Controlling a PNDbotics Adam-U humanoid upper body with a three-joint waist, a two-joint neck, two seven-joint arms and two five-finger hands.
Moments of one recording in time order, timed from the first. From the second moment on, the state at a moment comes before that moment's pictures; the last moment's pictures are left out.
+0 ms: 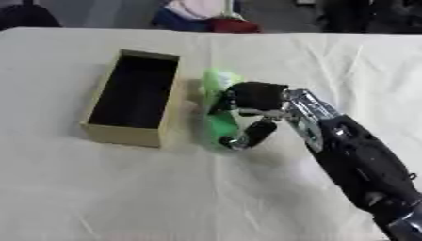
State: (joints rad) left arm -0.10 0.40 0.32 -1.98 -0.15 -0.23 0.35; right arm -0.92 -0.11 0.41 -0.90 1.13 -0.76 0.20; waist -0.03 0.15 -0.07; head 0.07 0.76
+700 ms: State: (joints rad) left arm -0.10 0.40 0.32 -1.98 -0.16 -0.23 0.34; right arm -0.91 -0.11 0.40 -0.90 1.10 -0.74 0.20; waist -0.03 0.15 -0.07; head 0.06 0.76
